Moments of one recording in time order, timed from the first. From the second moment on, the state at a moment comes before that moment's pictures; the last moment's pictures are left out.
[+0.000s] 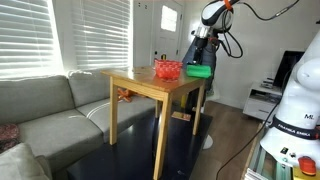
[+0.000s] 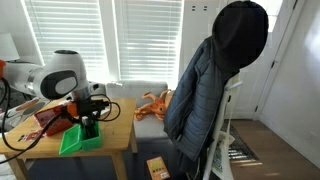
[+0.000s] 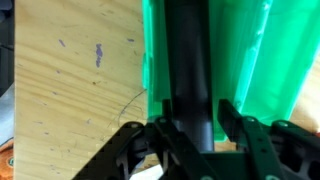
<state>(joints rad) -0.02 -0.19 -0.20 -2.27 0.04 2.24 -0.74</state>
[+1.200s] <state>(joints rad) -0.04 -0.19 -0.20 -2.22 0.06 2.24 -0.76</state>
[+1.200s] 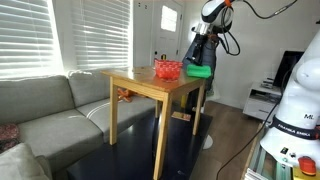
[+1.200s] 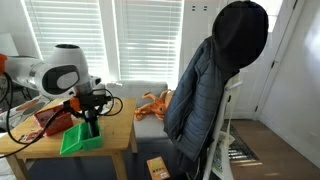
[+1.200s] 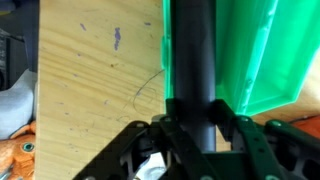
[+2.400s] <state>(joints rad) -0.08 -0.29 -0.20 -2.17 0.04 2.19 -0.73</state>
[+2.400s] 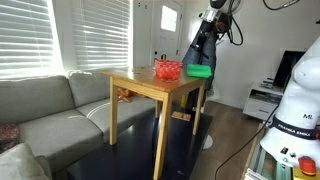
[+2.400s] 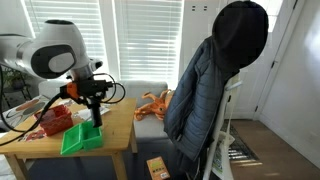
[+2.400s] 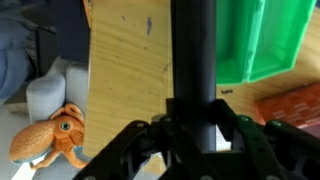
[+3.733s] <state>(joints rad) -0.13 -0.07 -0.24 -2.12 -0.22 2.21 -0.97</state>
